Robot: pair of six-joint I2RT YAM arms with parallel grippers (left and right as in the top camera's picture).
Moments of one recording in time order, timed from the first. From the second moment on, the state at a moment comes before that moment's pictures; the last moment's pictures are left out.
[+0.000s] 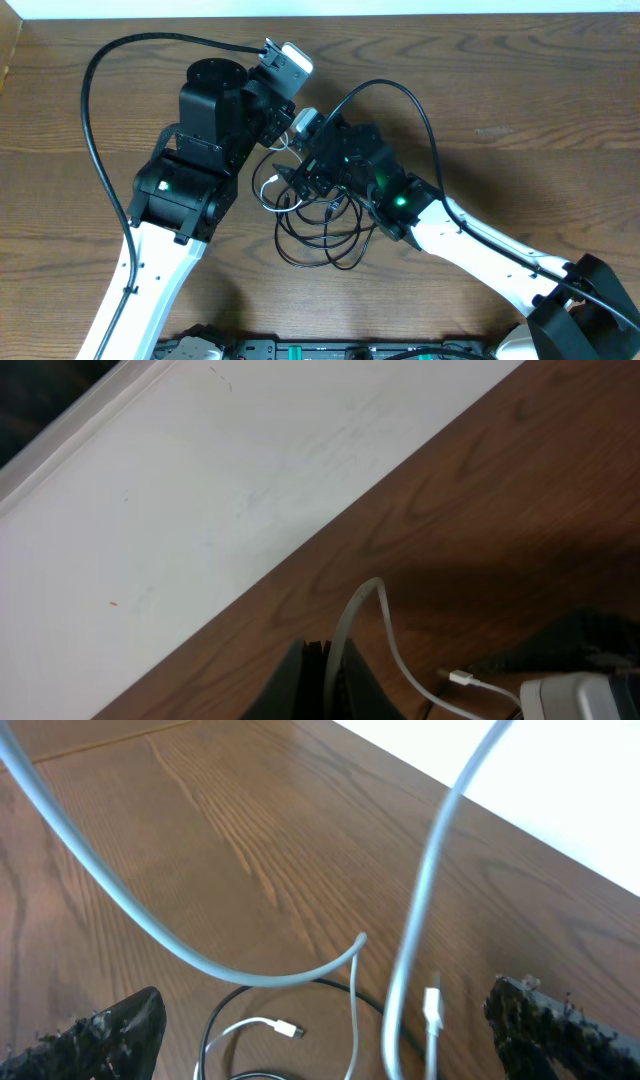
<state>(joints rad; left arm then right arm) -0.37 1.25 1.38 -0.57 -0.08 0.48 0.76 1.61 1.01 0.21 -0.16 -0.07</state>
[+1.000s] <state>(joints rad) -0.37 1.25 1.38 -0.58 -0.08 0.48 0.76 1.63 1.01 0.40 -0.10 0.00</state>
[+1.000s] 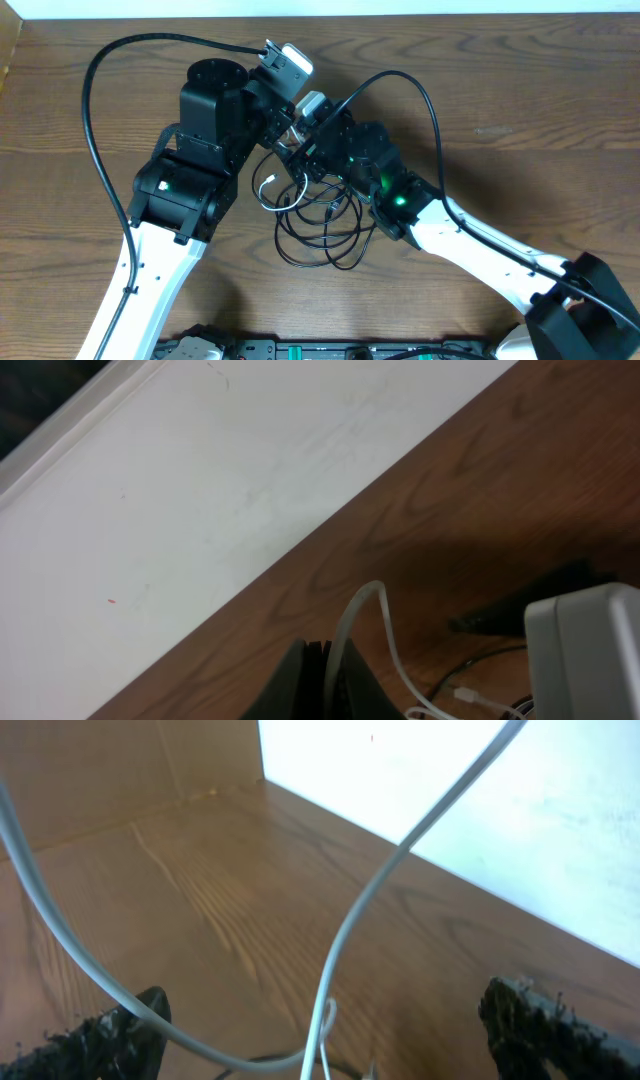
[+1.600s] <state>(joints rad) -0.37 1.25 1.38 -0.58 -0.08 0.48 0.76 1.76 1.01 0.53 -0.12 0.05</state>
